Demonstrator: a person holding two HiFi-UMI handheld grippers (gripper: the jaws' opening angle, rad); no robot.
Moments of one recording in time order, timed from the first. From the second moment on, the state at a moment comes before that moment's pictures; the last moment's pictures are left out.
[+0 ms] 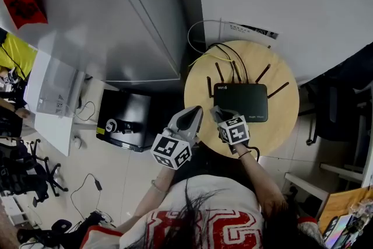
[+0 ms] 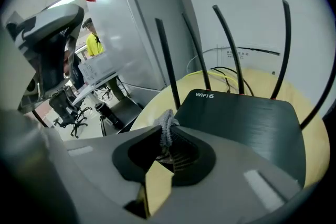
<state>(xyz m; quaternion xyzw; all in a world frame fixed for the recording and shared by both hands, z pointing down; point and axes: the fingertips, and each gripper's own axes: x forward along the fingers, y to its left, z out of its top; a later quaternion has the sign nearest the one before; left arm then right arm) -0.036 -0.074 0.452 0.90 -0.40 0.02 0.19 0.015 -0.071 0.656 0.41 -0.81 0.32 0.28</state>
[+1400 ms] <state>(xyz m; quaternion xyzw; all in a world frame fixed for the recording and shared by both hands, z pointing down) -0.013 -0.074 0.457 0.91 -0.37 0.02 0.20 0.245 -0.039 0.661 0.63 -0.64 0.38 0.20</state>
